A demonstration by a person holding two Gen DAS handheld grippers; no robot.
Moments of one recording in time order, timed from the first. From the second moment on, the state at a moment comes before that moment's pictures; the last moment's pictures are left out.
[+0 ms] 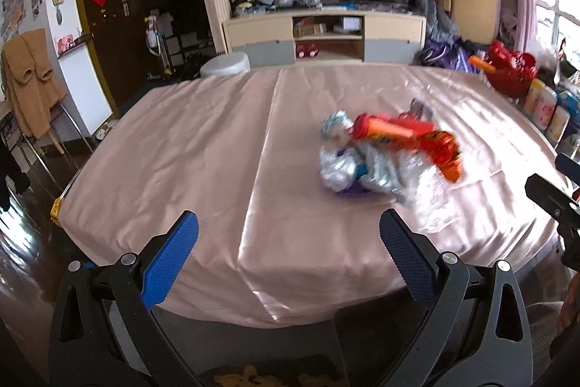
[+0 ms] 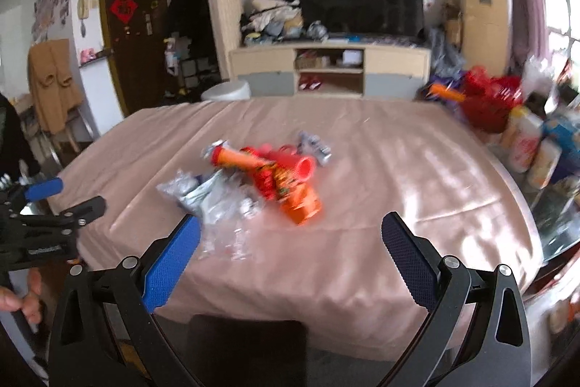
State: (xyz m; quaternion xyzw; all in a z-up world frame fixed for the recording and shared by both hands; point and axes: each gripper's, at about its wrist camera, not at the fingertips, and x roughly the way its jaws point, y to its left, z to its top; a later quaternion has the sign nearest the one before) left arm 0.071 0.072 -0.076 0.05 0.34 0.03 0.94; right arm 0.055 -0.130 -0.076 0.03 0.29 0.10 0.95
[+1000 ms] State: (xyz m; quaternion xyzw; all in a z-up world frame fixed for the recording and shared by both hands) left arm 0.144 0.076 -0.115 0.04 0.37 -0.06 0.93; right arm 0.106 -0.100 -0.140 0.08 0.37 0.18 0.91
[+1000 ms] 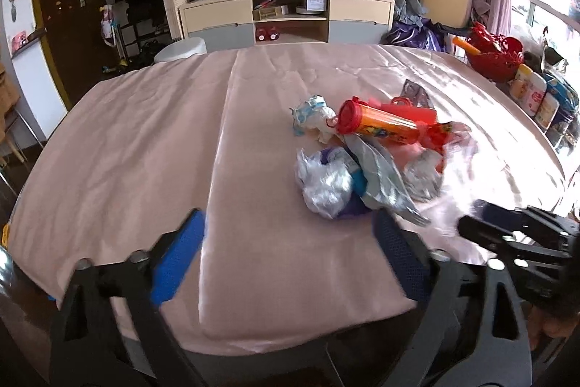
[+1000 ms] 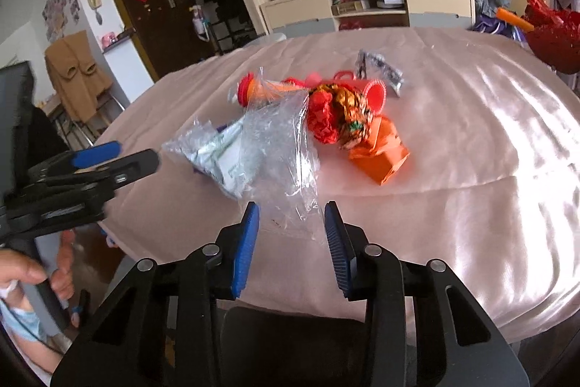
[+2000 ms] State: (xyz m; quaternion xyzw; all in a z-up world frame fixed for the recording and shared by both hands) left arm 0.087 0.061 -0.068 0.04 0.31 -0.07 0.95; right arm 0.059 -0.111 -0.095 0.08 0.31 0.19 0.93
